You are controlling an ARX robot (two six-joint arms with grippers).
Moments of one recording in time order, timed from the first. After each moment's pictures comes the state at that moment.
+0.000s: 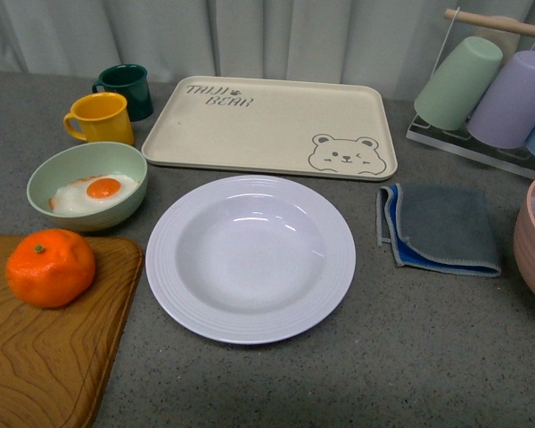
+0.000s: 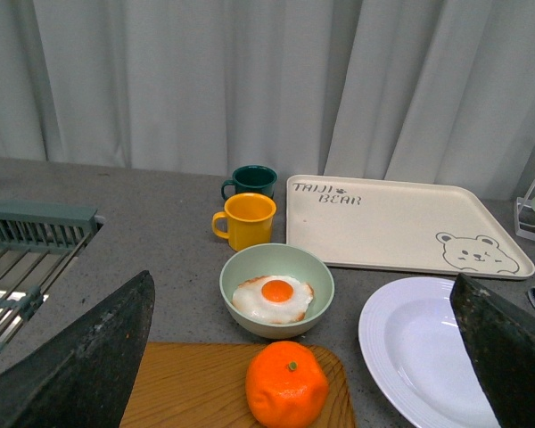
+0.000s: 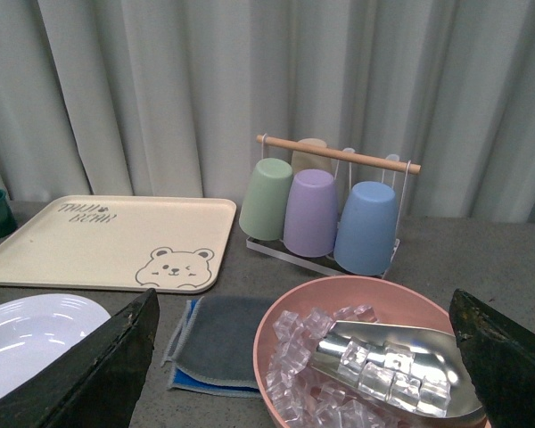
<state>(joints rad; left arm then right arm) 0.00 0.00 0.02 0.00 0.00 0.00 0.00 0.00 0.01 0.00 0.00 0.00</state>
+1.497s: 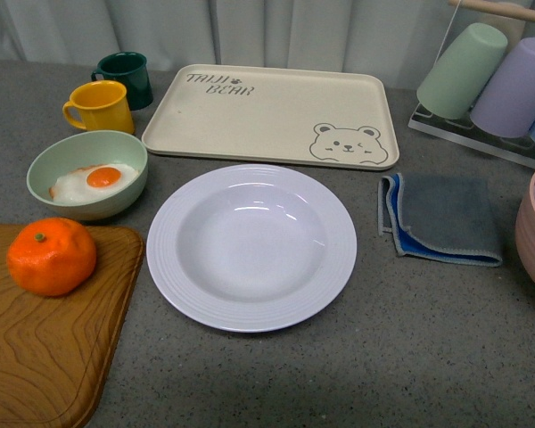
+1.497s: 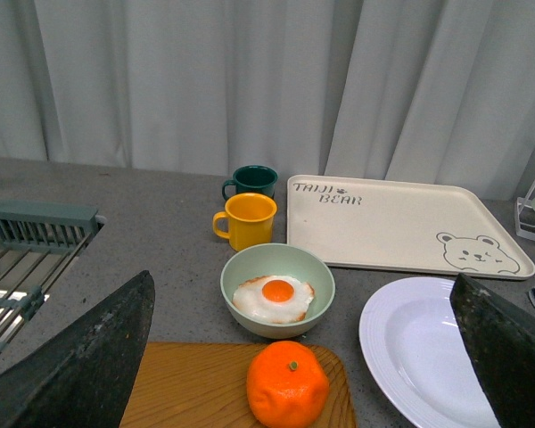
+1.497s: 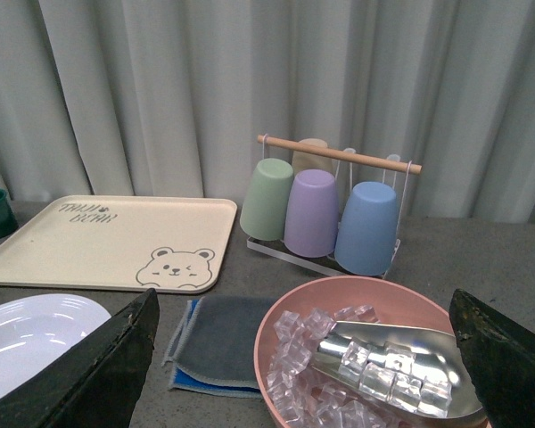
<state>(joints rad) 0.00 0.00 0.02 0.00 0.00 0.00 0.00 0.00 0.01 0.00 0.00 0.00</state>
